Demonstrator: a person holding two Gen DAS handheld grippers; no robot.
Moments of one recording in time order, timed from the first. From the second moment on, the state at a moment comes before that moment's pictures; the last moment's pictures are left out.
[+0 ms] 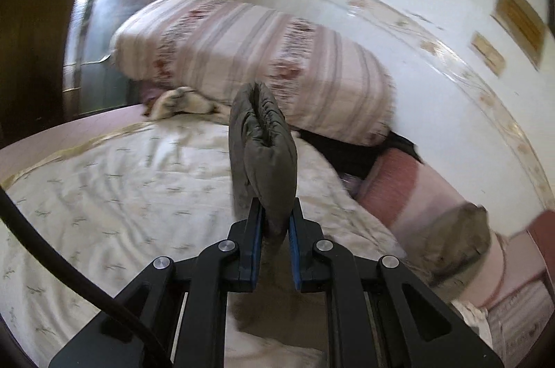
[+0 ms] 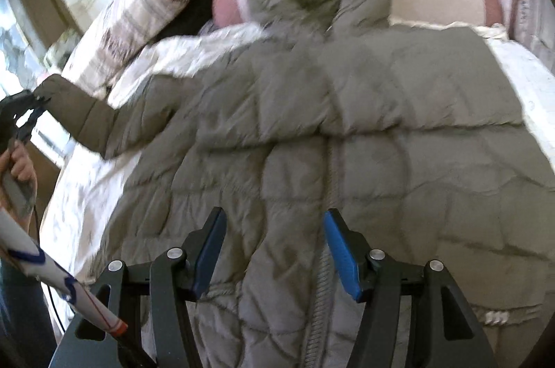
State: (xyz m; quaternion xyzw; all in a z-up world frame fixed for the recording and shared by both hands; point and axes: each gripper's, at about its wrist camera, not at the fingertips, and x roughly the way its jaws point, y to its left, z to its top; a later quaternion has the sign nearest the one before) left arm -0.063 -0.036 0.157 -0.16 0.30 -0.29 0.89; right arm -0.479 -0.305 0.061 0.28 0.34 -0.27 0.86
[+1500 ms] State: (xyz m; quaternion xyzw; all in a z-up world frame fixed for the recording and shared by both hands) left arm -0.103 -0.030 0.111 -0.09 0.42 -0.17 0.88; right arm -0.425 -0.342 0.078 0.45 0.26 -0.19 0.83
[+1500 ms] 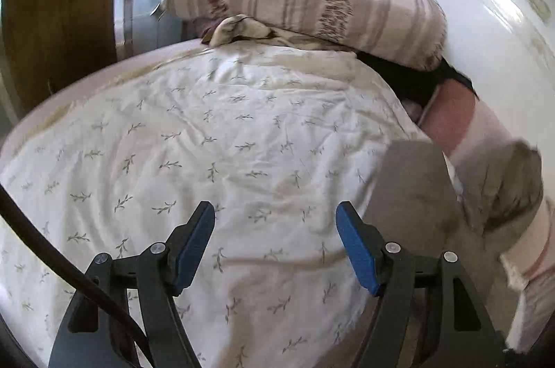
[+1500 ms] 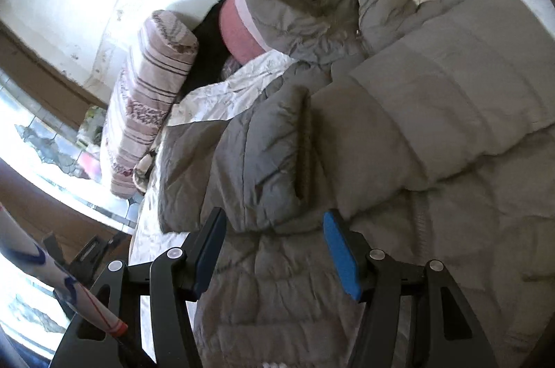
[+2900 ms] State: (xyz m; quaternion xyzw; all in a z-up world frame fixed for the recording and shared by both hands) left arm -0.181 -0.215 0.048 0.14 0.42 -0.29 0.85; right arm -0.510 -0.465 0.076 0.34 0.31 -0.43 0.78
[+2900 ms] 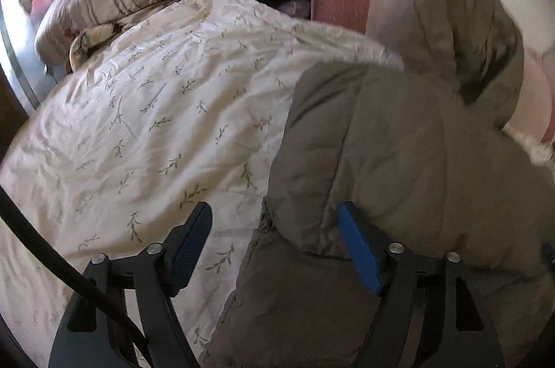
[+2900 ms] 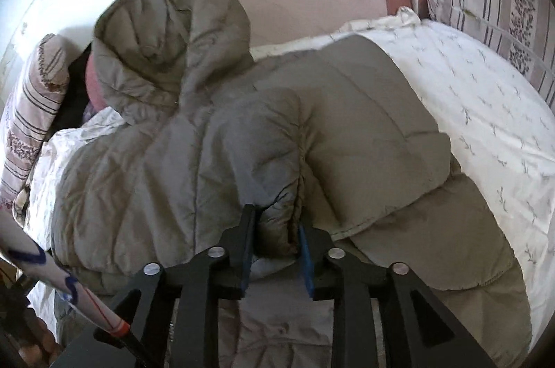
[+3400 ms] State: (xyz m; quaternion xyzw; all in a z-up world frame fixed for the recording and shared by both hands) left arm -0.199 -0.199 0.093 0.11 0.35 -0.32 0.88; right arm -0.503 -0.413 0.129 0.22 0.24 -0.46 0.82
